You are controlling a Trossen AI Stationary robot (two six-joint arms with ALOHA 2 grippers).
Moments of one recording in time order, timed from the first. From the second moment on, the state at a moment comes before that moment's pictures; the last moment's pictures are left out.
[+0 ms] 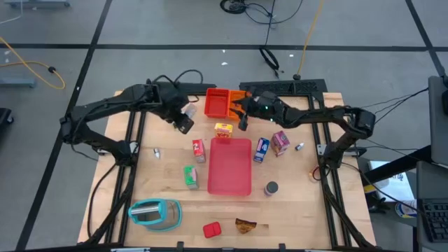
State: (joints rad) left arm 0.34 1.34 1.39 -1.13 0.02 -0.47; right arm -0.40 1.61 0.86 0.53 -0.04 -0.29
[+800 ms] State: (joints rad) left arm 0.34 1.49 1.39 -0.72 0.44 -0.55; right arm 0.02 1.53 0.86 0.67 0.50 -1.04
